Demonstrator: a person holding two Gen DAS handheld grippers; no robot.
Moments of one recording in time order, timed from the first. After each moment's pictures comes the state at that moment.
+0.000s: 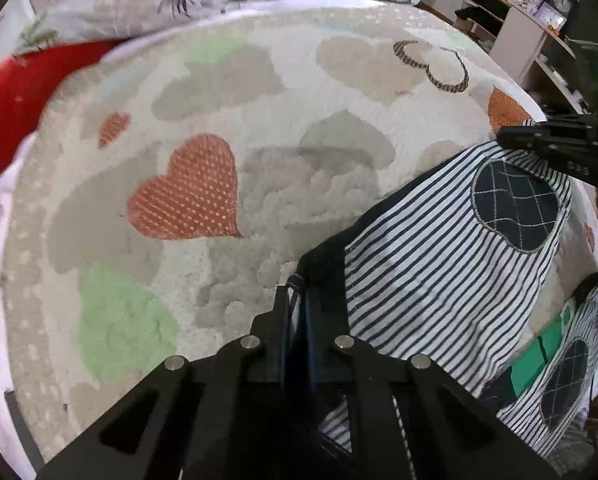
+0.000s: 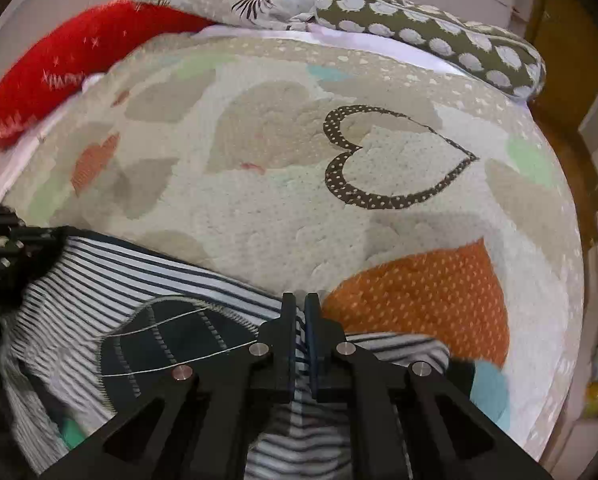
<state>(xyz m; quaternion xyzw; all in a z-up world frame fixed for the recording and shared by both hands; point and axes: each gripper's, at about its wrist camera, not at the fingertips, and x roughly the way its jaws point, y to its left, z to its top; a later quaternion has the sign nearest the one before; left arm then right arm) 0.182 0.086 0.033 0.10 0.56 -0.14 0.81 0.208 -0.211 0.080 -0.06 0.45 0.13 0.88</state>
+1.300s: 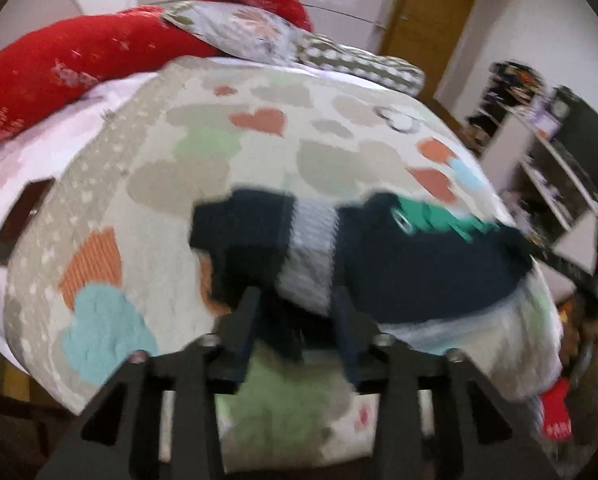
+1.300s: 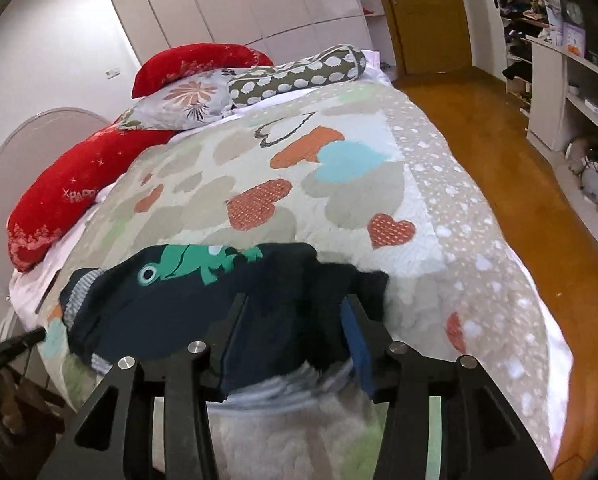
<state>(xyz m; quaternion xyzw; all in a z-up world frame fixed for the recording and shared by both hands) -0.048 0.157 0.088 -0.06 0.45 -0.08 0.89 -0.107 -0.262 0.064 0.15 0.31 0.02 0.94</state>
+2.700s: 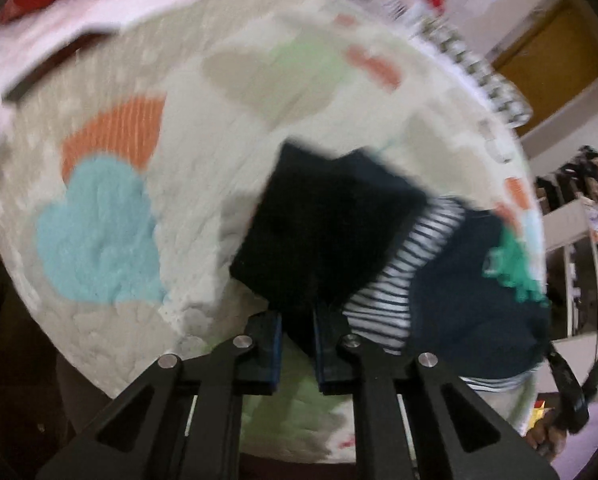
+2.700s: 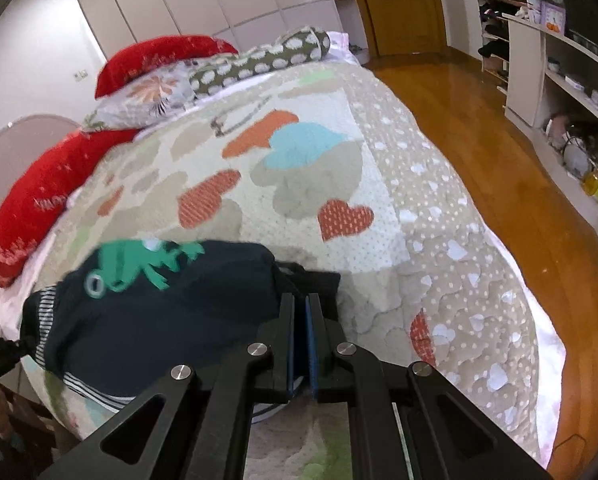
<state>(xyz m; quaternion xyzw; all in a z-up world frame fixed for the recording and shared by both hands) -0.034 0.197 0.017 -0.24 0.55 0.05 0.80 -0.092 -0.293 0.042 0.17 0.35 -0.02 0.92</state>
